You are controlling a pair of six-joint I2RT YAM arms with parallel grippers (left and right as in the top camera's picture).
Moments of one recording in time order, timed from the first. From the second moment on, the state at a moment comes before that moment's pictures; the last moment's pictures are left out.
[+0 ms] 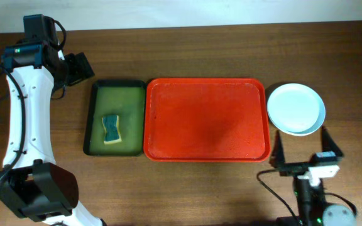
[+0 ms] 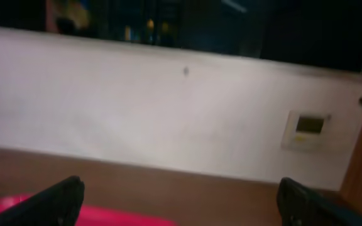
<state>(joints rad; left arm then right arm) 0.13 1.85 1.88 -1.20 -0.06 -0.31 0.03 0.02 0.26 -0.05 -0.02 -0.12</state>
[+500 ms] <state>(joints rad) 0.13 1.85 1.88 -1.20 -0.06 -0.31 0.03 0.01 0.01 -0.07 -0.04 0.00</state>
